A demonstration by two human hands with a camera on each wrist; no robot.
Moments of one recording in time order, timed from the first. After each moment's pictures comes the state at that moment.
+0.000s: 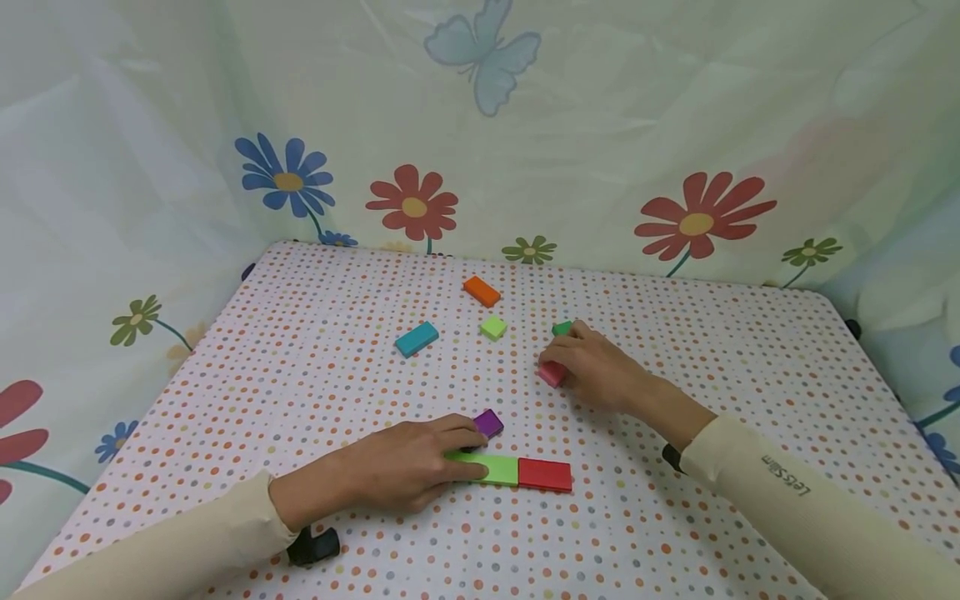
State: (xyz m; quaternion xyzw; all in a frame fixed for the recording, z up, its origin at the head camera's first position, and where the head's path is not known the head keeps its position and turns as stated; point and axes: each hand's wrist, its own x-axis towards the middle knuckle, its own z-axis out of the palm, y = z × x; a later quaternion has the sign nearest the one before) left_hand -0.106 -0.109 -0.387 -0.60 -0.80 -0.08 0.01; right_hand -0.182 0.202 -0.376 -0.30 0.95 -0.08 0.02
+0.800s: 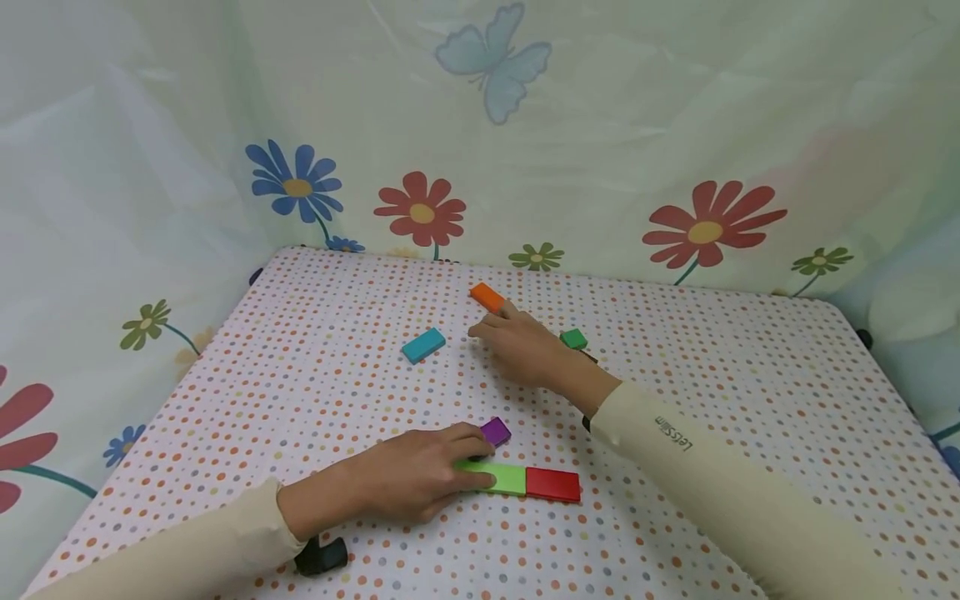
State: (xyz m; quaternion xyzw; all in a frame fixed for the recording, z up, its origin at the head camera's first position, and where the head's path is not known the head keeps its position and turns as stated) left_hand -0.105 -0.107 -0.390 -0.61 -0.79 -0.07 0.03; right_hand -0.223 0.110 -0.366 -0.36 0.93 -0.03 0.01
